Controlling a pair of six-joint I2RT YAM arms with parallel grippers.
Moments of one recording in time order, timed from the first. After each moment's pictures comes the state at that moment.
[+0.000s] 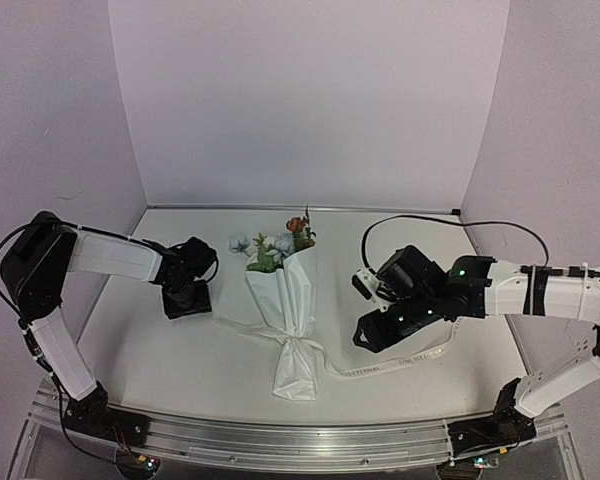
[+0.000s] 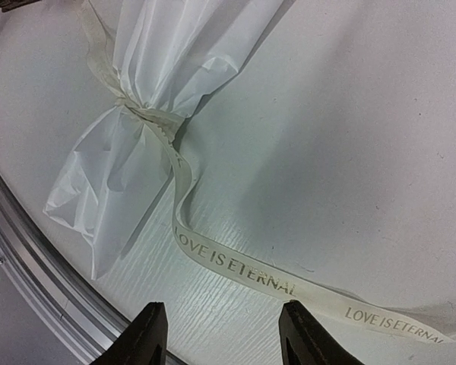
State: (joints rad) left arm -0.59 1.71 0.95 -0.49 -0.26 -0.84; right arm 0.96 1.37 0.95 -0.62 -0.02 0.41
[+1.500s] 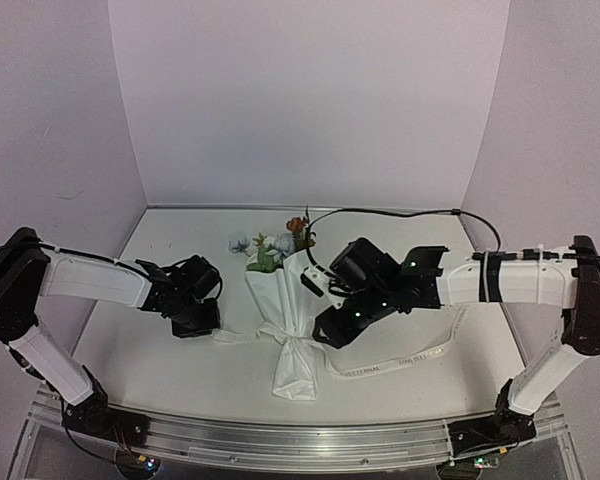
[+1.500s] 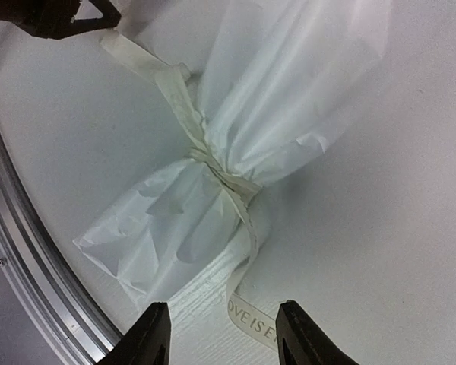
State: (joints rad) left arm -0.76 1.57 0.79 -0.40 -0.16 -0.92; right arm 1.04 1.60 1.15 -0.56 -0.03 0.25
